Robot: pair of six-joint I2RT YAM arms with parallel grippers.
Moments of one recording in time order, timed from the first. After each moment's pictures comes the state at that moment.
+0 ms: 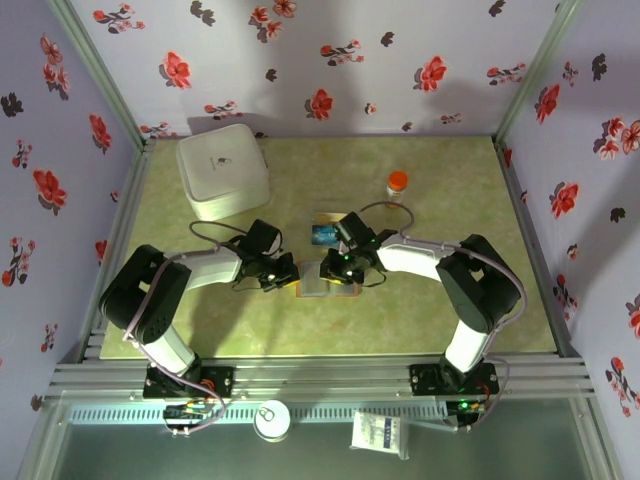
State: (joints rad) left arm -0.61 1.65 0.75 -0.17 0.42 -0.85; right arm 0.72 1.74 0.95 -0.33 -0.37 0.87
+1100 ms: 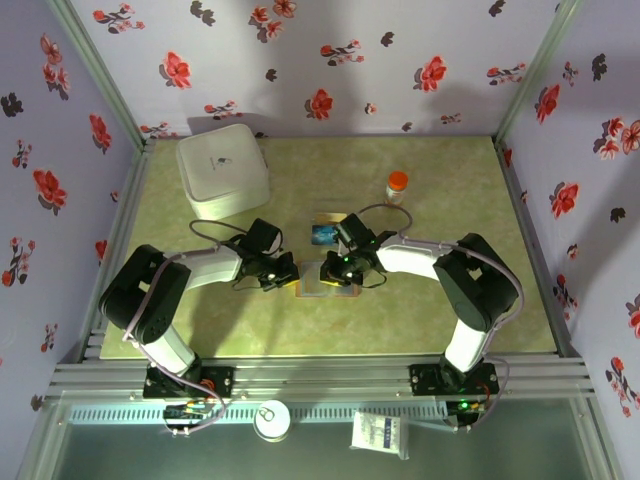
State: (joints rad) left arm -0.61 1.65 0.76 -0.19 0.41 -0.85; right arm 0.71 1.75 0.94 -0.31 -0.41 0.84
